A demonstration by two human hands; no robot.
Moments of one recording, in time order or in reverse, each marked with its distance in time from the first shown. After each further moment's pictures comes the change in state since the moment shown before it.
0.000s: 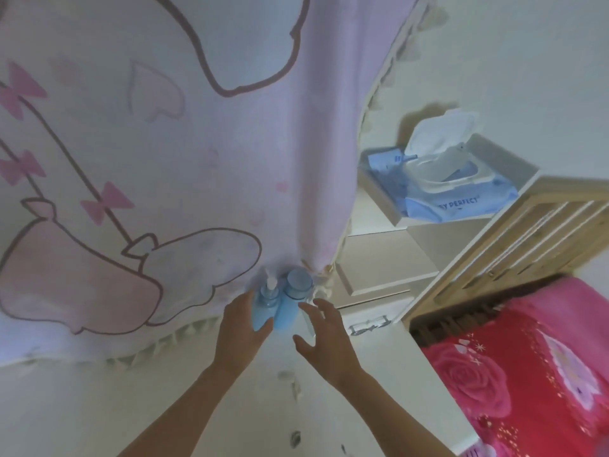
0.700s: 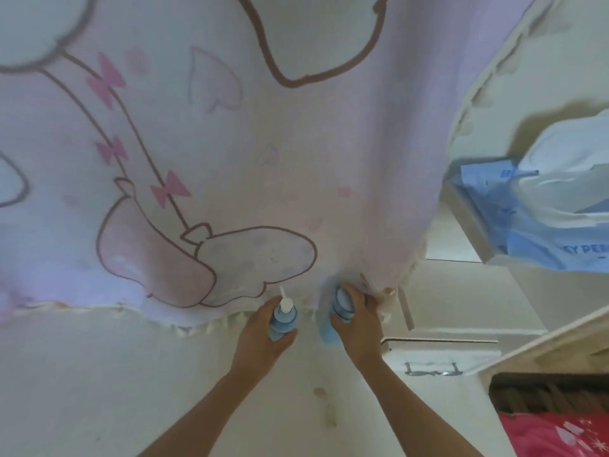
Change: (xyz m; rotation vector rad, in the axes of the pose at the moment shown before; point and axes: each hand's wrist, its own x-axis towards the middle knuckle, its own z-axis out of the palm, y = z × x) left_hand -0.013 -0.023 -0.008 -0.192 0.129 -0.198; right_hand 0.076 0.022 0.040 0.223 0.047 0.048
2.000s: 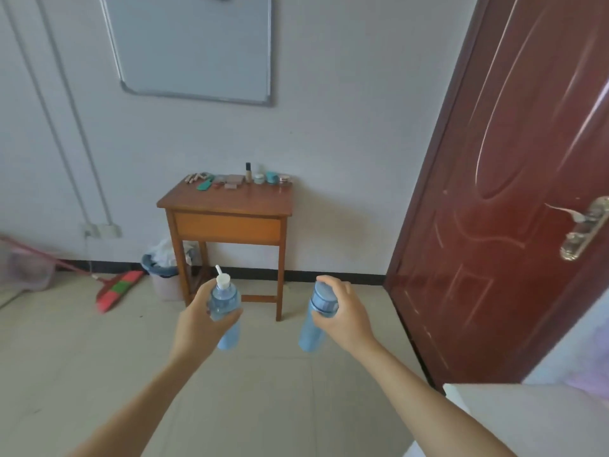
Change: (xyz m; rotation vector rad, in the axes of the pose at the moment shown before) left_hand -0.713 0.018 -0.374 0.321 1.727 -0.538; right_hand -0.553 -0.476 0.128 0.524 -1.220 -1.293
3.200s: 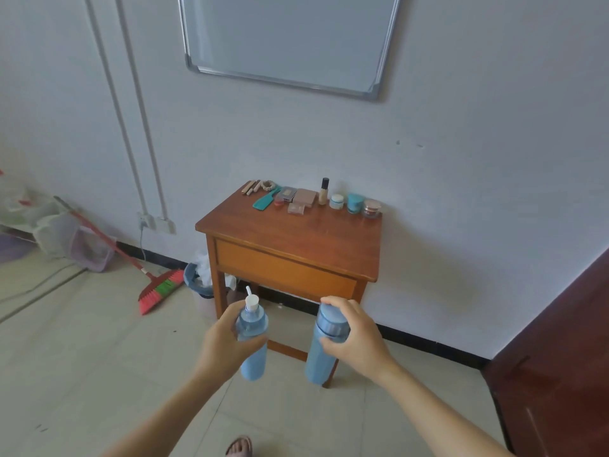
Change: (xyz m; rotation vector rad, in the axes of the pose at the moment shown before) left_hand 0.375 -0.140 0.058 -0.012 0.097 -0.177; right_hand 0.425 0.058 0.170 0.085 -0.430 -0.176
